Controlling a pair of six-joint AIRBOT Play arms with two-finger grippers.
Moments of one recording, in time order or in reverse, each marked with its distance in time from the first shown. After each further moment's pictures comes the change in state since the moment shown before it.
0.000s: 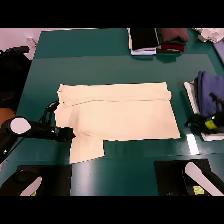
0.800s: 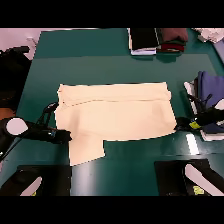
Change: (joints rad) left arm 0.000 0.053 0.025 0.091 -0.102 -0.002; right arm 0.273 -0.002 -0.023 0.016 -0.050 -0.029
